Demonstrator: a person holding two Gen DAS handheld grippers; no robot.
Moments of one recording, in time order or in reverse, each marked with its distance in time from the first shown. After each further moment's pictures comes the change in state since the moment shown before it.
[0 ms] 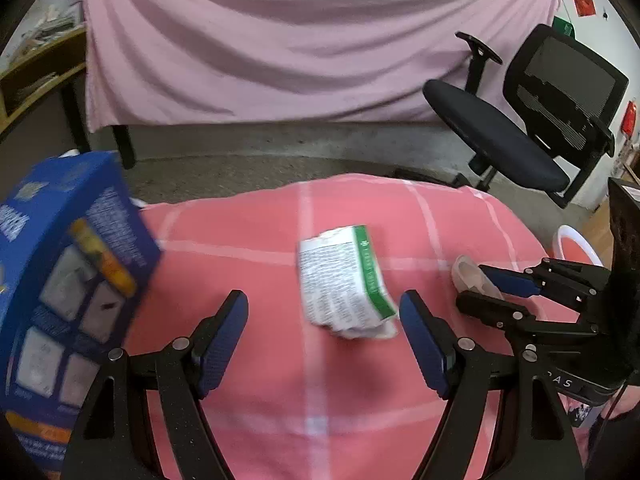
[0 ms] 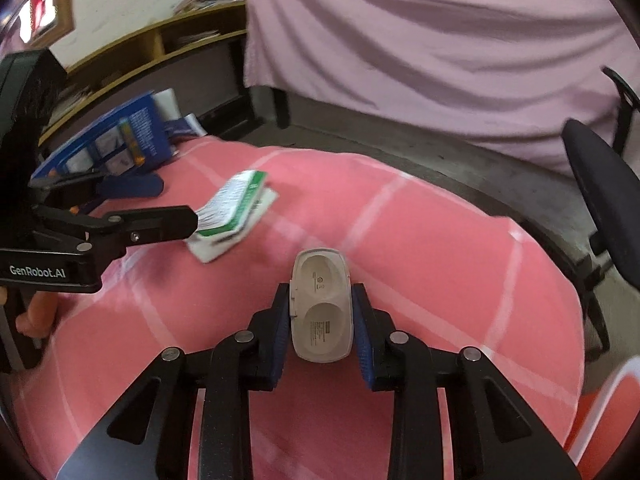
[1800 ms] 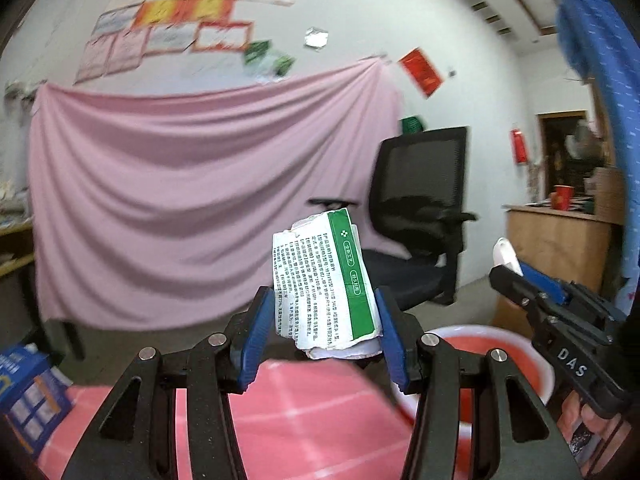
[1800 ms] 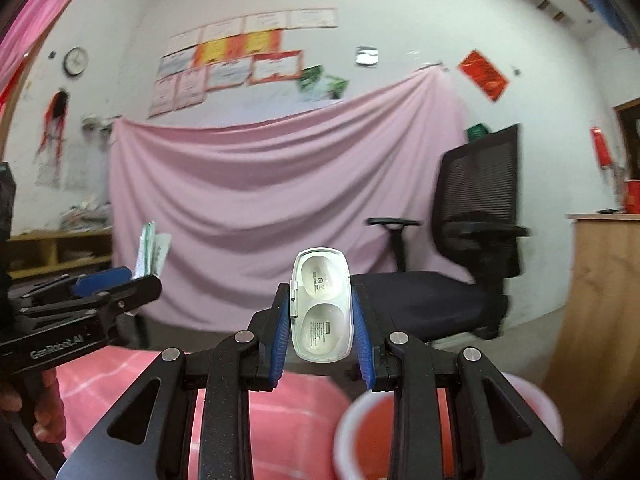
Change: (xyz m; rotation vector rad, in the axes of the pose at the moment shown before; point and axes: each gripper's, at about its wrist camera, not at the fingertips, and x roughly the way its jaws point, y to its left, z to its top) left arm -0.101 -0.228 -0.045 0.333 -0.730 -0.189; right arm -0.237 -0.050 -0.130 0.256 -0.868 -0.573
